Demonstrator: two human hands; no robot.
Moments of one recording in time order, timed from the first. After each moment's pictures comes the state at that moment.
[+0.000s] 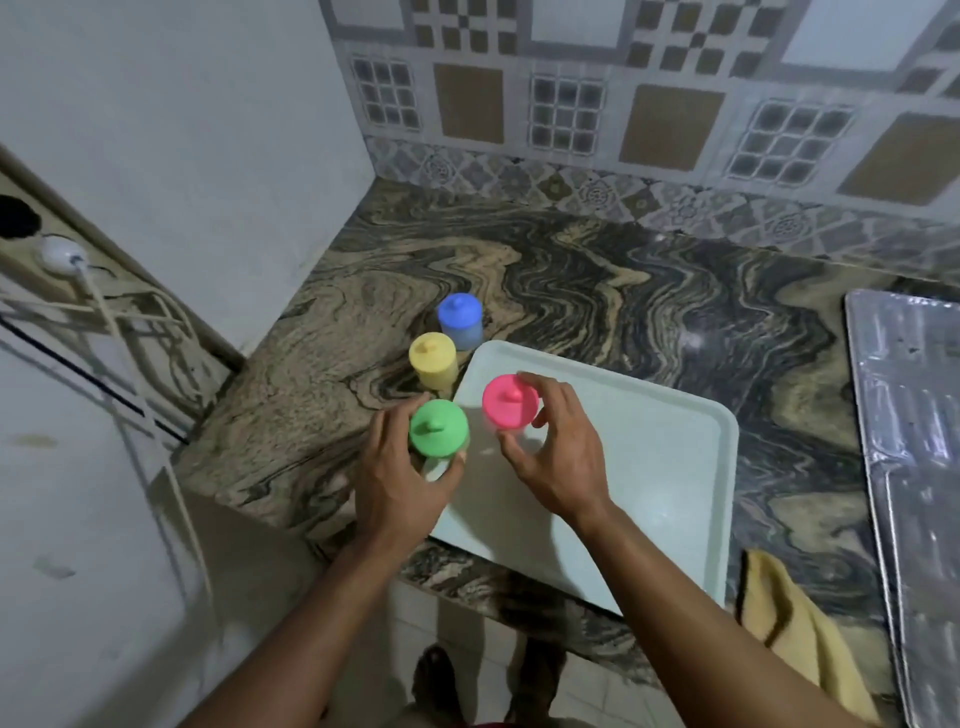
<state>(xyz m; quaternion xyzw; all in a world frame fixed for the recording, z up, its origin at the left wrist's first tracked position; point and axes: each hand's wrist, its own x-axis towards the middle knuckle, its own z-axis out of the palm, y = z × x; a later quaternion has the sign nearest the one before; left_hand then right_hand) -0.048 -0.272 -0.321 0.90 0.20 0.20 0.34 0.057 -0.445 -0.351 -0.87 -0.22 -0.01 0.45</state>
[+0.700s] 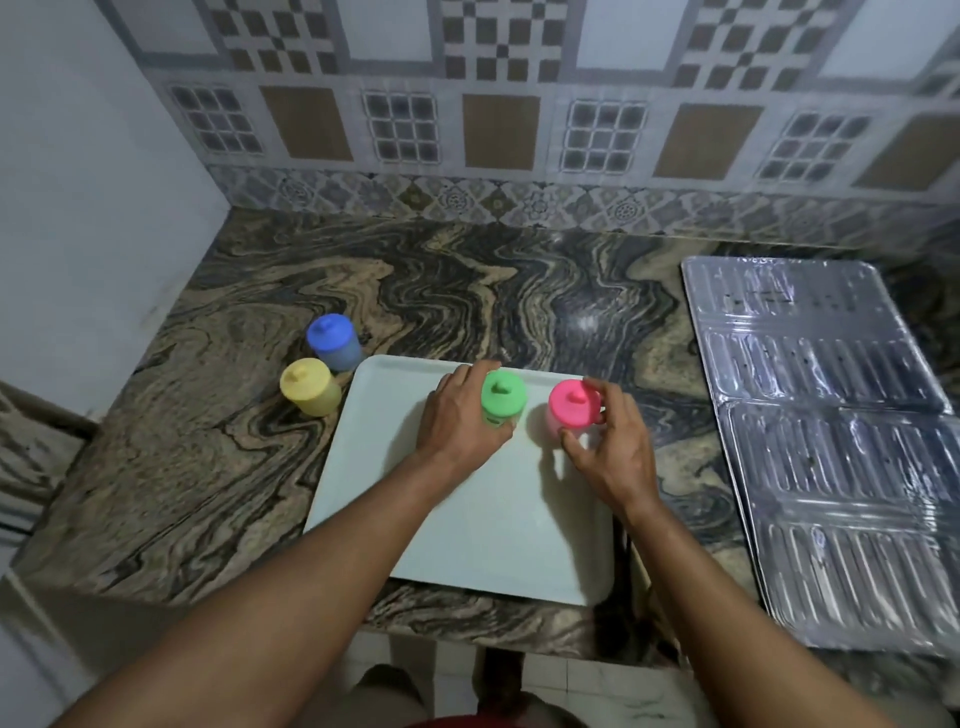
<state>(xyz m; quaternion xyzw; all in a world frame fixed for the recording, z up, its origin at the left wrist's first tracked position) 0.088 -0.408 -0.339 0.95 0.03 0.02 0.32 0.081 -0.622 -0.370 -0.91 -0.01 -0.03 0.41</state>
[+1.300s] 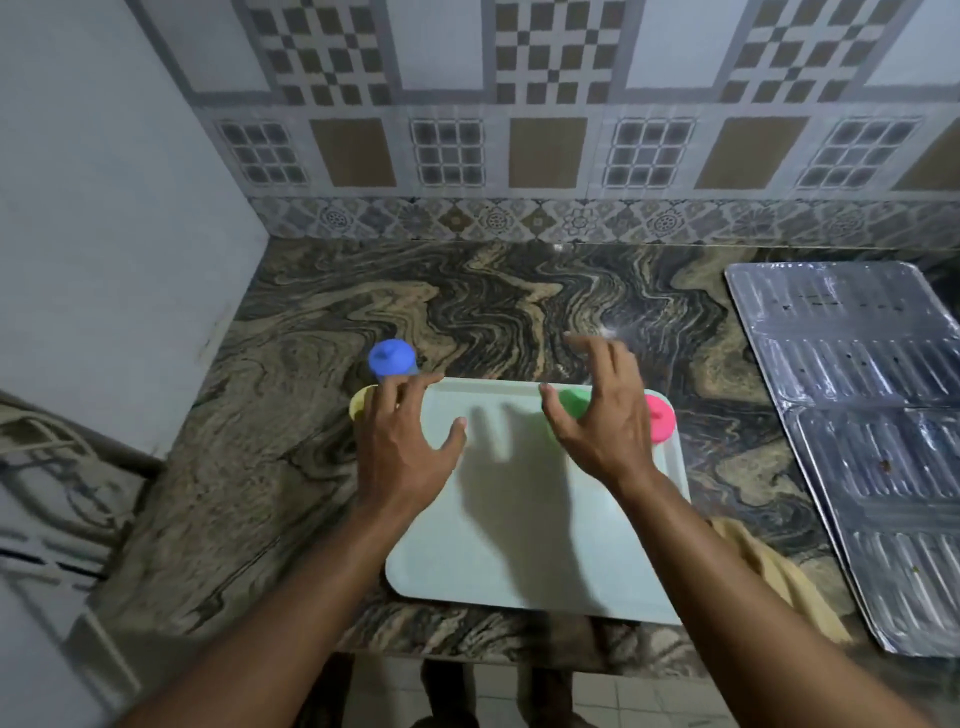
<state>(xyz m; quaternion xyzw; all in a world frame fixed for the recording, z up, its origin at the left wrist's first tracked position) 0.054 -0.270 -0.312 0.94 0.04 0.19 0.28 0.097 -0.501 -0.299 -0.92 -0.08 -0.17 0.35</state>
